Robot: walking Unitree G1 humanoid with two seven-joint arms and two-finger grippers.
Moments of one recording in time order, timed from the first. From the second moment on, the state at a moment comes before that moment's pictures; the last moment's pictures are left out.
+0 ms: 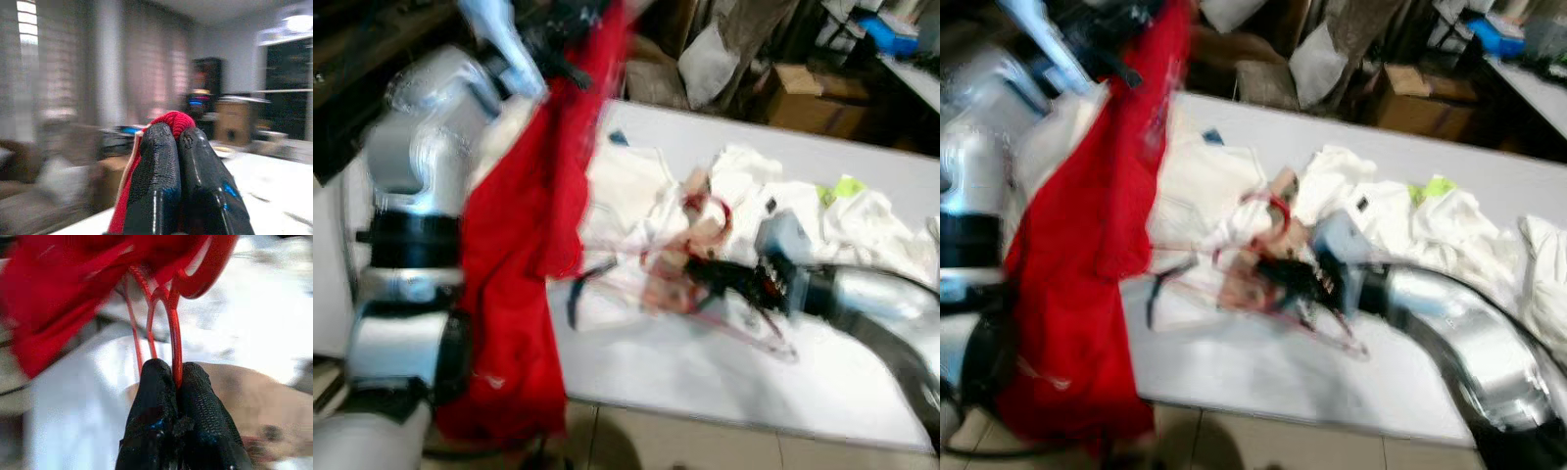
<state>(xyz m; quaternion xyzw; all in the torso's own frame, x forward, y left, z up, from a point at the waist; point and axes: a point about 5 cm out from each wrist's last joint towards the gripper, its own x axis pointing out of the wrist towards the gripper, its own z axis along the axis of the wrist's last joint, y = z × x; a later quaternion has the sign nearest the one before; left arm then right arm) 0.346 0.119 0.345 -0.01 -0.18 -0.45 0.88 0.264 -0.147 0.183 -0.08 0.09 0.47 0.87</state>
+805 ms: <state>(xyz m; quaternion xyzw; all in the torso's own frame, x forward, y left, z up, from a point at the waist) 0.348 0.181 0.391 0.03 -0.24 -0.26 0.93 0.360 -0.168 0.294 -0.06 -0.14 0.27 0.95</state>
